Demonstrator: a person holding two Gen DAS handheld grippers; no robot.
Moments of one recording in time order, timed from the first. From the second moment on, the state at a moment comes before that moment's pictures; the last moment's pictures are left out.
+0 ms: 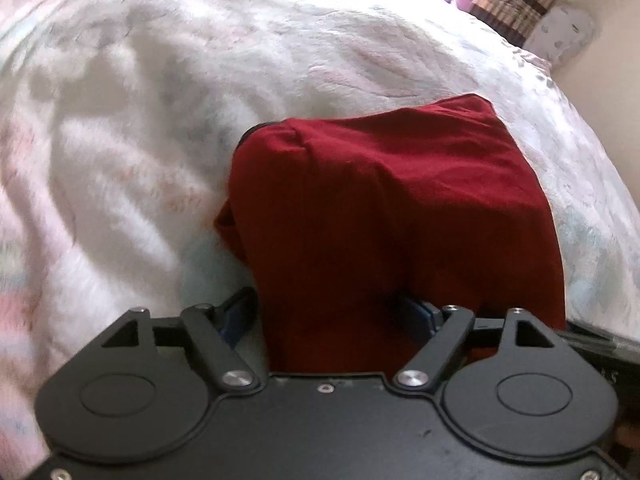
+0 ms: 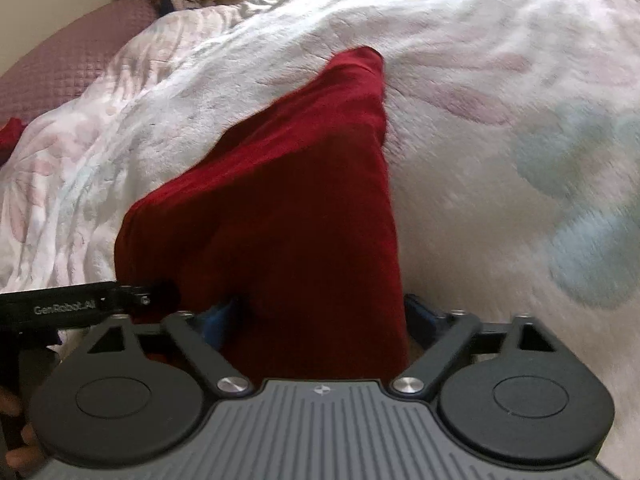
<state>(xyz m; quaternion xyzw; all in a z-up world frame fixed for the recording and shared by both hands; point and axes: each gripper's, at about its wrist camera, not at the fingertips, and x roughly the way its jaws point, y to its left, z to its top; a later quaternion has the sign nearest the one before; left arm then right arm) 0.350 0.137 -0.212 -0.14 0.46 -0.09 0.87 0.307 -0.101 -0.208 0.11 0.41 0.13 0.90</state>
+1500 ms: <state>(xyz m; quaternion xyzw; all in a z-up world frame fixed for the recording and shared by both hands) 0.287 -0.110 -0.193 0.02 0.43 -0.15 0.89 0.194 -0.241 -0.184 0.11 0.35 -0.06 0.93</state>
